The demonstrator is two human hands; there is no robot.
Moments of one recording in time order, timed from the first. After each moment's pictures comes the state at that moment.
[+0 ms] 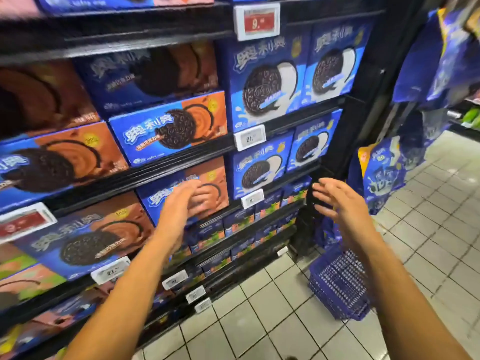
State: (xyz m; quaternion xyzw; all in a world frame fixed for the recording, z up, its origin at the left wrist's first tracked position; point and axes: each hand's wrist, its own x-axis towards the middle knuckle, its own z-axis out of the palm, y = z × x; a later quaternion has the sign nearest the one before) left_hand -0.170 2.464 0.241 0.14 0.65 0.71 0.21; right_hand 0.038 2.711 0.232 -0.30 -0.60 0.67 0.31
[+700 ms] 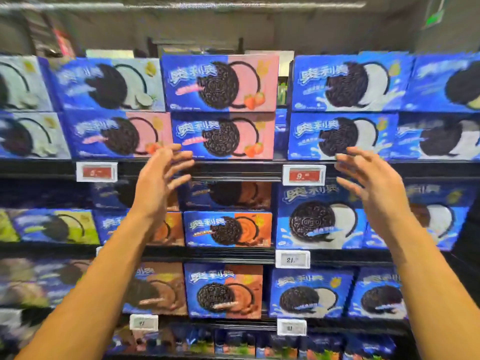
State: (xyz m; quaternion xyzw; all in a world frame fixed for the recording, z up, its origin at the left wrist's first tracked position) left_hand -0.170 2.451 0.481 0.18 0.58 0.77 -0.20; right_hand -0.125 2.803 0.478 0.09 -0.64 0.70 0.31
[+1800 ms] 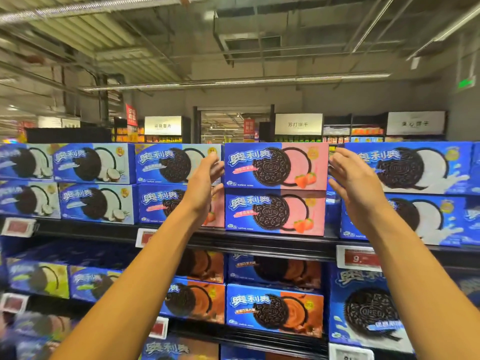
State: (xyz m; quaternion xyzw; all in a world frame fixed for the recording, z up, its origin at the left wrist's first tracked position) left_hand -0.203 2.425 0.601 0.19 0.60 0.74 -0.23; right_hand -0.180 2.681 0.612 0.15 -0.62 0.71 0.29
